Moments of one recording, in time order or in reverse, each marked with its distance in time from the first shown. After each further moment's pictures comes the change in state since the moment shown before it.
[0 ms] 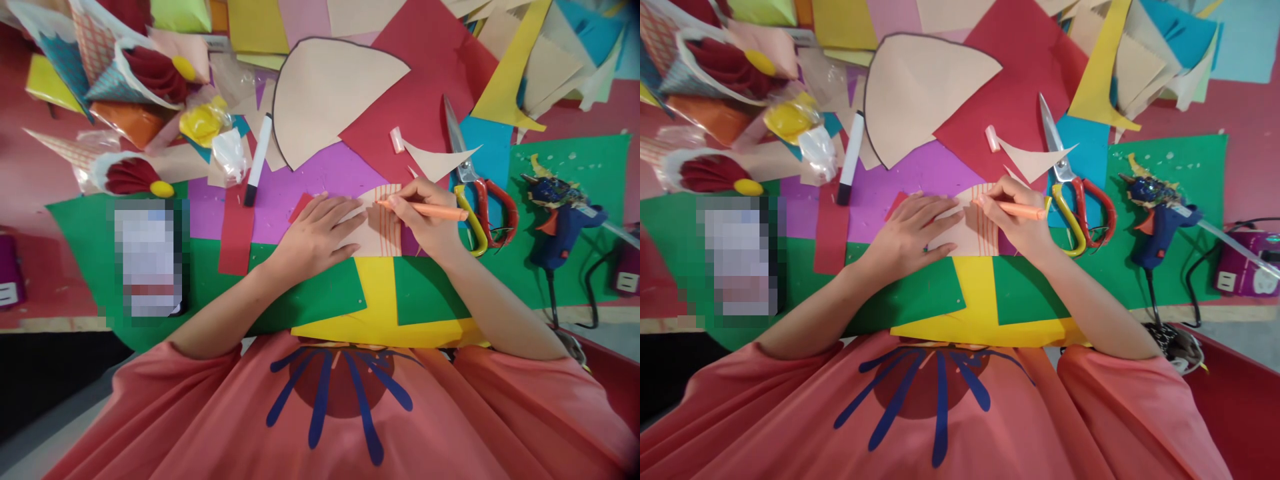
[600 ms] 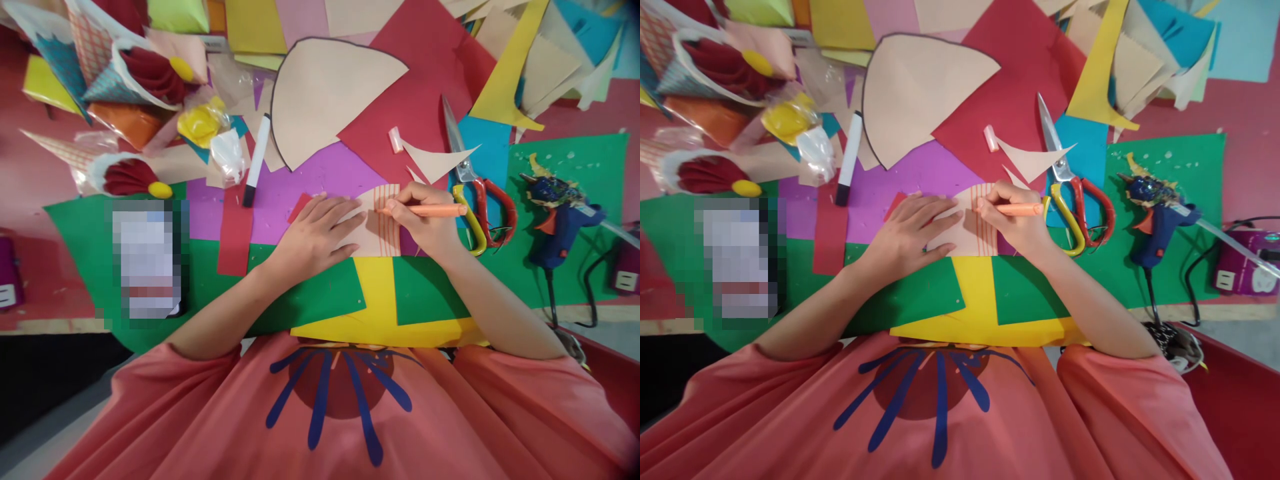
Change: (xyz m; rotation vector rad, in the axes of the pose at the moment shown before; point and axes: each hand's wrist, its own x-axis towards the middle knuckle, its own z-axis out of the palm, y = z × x) left_hand 0.000 0.000 0.000 -0.004 -0.004 -0.008; right_hand 0.003 -0.004 -0.001 -0.012 -0.054 -0.036
